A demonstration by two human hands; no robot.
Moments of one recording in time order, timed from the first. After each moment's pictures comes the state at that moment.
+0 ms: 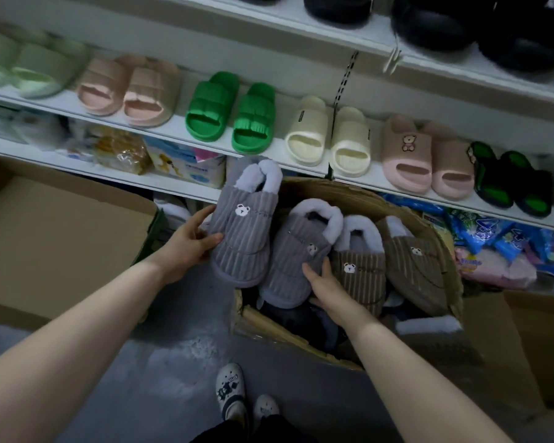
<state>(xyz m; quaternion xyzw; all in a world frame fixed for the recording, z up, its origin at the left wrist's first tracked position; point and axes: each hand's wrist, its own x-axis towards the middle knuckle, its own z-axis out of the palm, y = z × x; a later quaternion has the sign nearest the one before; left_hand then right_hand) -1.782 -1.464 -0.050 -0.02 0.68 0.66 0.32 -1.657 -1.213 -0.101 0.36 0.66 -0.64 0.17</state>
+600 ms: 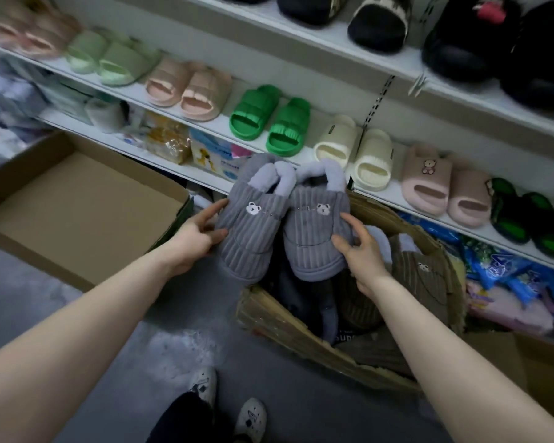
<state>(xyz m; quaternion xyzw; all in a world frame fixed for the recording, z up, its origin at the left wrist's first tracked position) -1.719 -1.491 -0.023 -0.03 0.72 0.65 0.24 -1.661 -1.181 -0.031 0.19 0.77 -0.61 0.01</state>
